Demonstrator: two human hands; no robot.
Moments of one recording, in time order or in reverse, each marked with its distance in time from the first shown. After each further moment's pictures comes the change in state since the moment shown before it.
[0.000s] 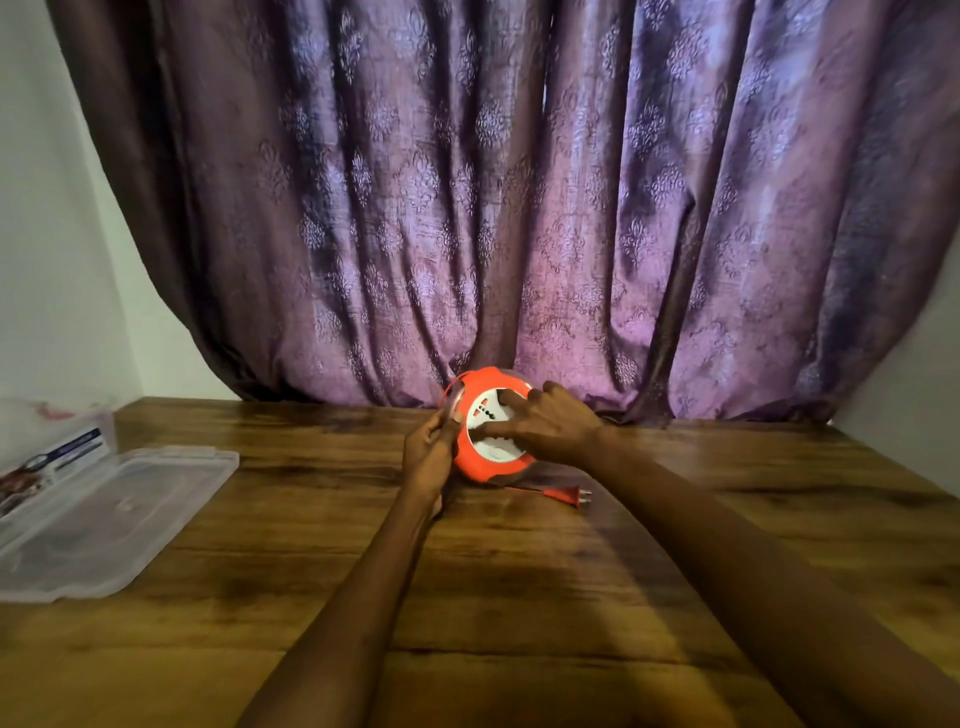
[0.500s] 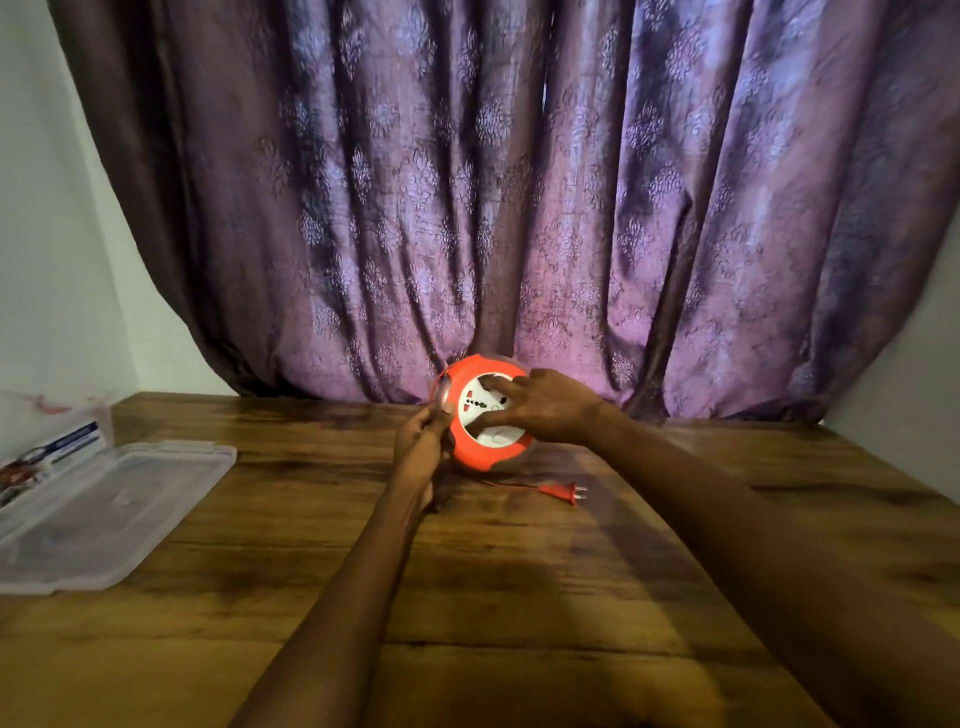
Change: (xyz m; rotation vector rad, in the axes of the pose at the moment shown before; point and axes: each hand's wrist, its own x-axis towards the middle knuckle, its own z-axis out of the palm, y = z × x) left_hand 0.002 0.011 -0.005 -0.021 0.052 -0.098; right_hand 0.001 0.012 -0.024 0.011 -0.026 -0.137
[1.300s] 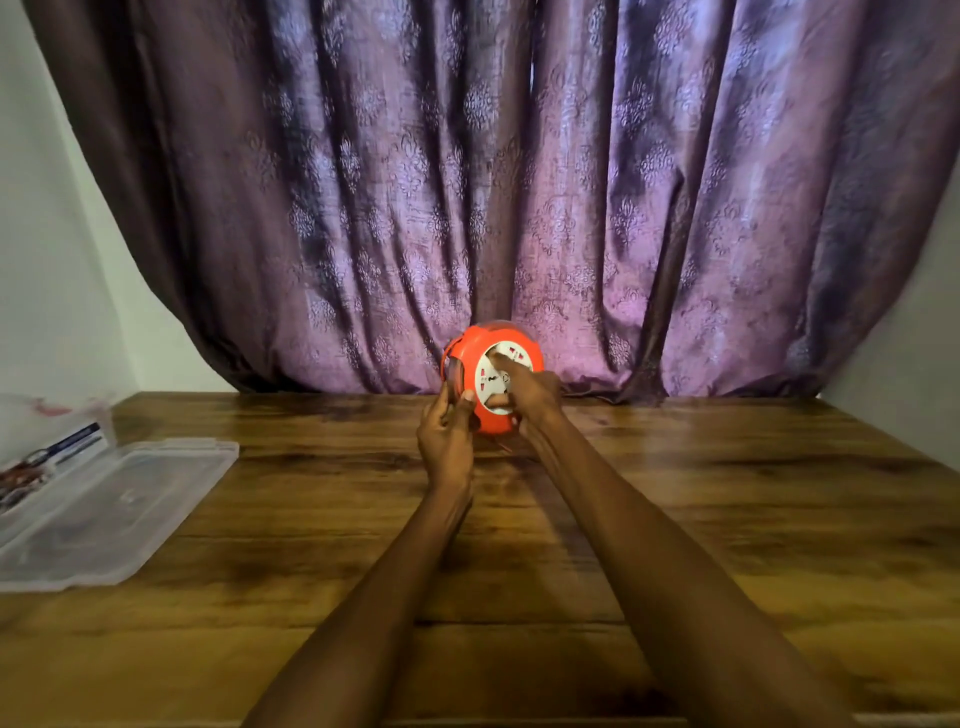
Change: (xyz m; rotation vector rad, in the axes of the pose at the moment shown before) left_hand -0.019 -0.019 0.034 -0.171 0.160 0.201; right_hand 0.042 -0.041 0.010 1.973 0.561 1.501
